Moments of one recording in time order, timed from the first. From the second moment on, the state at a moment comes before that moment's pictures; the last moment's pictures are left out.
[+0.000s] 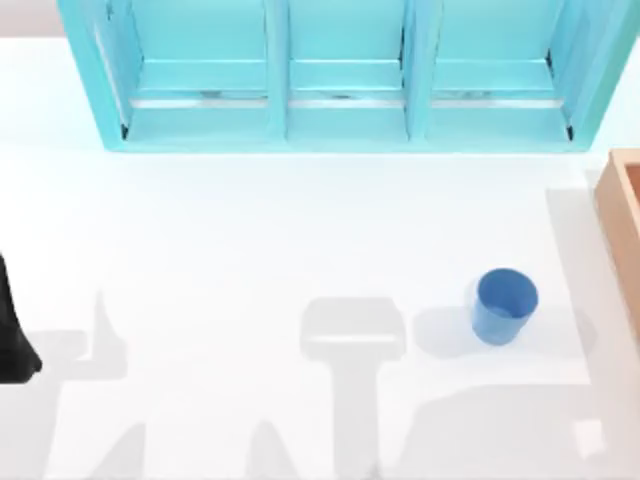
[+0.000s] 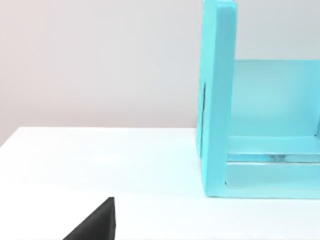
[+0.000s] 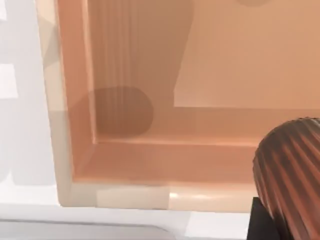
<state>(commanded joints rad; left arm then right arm) 0.00 0.00 0.00 0.00 0.00 0.00 -0.39 1.38 1.27 -1.45 -0.07 -0.38</state>
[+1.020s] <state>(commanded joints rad) 0.00 0.00 0.00 0.00 0.00 0.00 -0.40 1.39 1.02 -1.19 -0.07 -0.39</state>
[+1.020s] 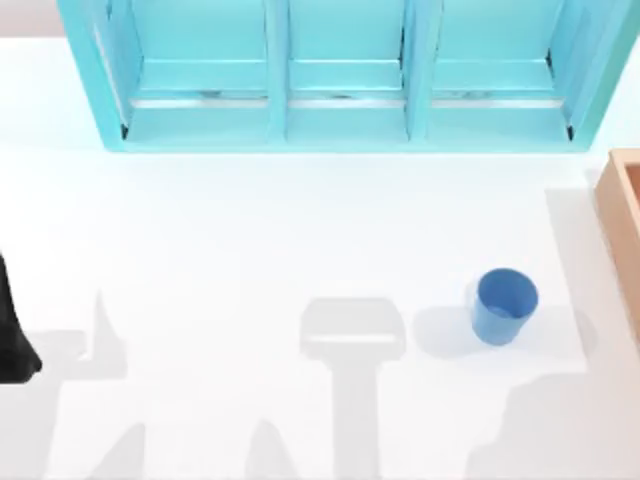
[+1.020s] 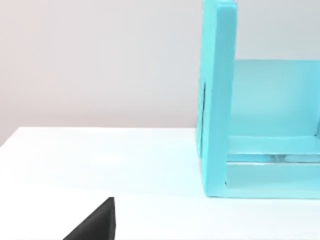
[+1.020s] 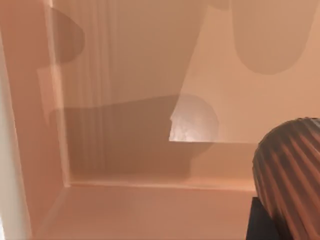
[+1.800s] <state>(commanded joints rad) 0.00 0.00 0.00 0.00 0.00 0.00 -0.40 1.39 1.02 -1.19 -0.07 -0.39</state>
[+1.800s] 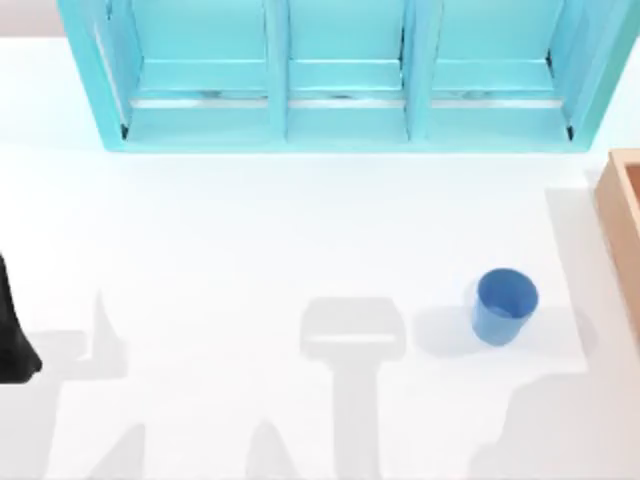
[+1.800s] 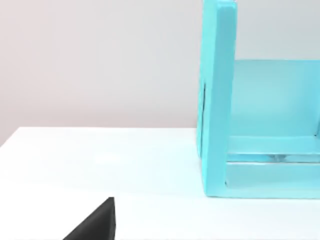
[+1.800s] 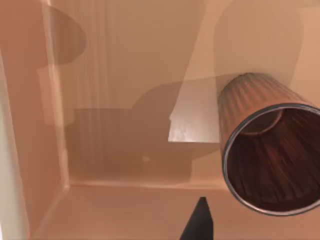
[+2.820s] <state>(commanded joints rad) 0.00 0.00 0.00 0.00 0.00 0.00 -0.40 1.40 1.12 -1.28 -0.07 -0.39</state>
